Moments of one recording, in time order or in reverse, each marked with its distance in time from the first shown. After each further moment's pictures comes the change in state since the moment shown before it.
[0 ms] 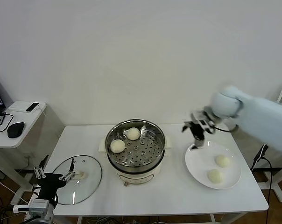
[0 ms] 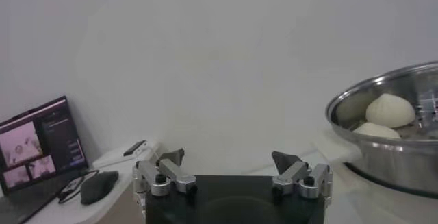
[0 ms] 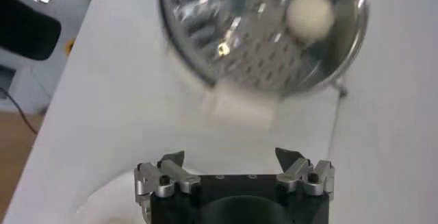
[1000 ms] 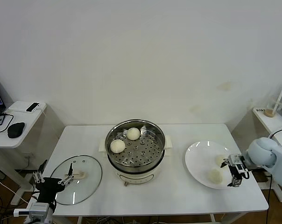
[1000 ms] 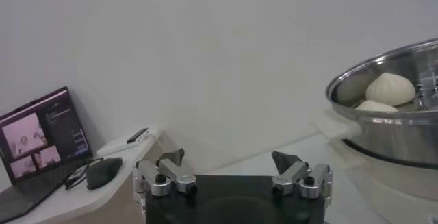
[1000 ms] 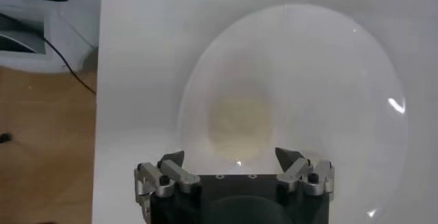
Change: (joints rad) left arm 0.017 -0.013 -0.008 0.023 0.015 -0.003 -0.001; right arm -0.623 -0.059 0.453 -0.122 -0.236 0.043 0.060
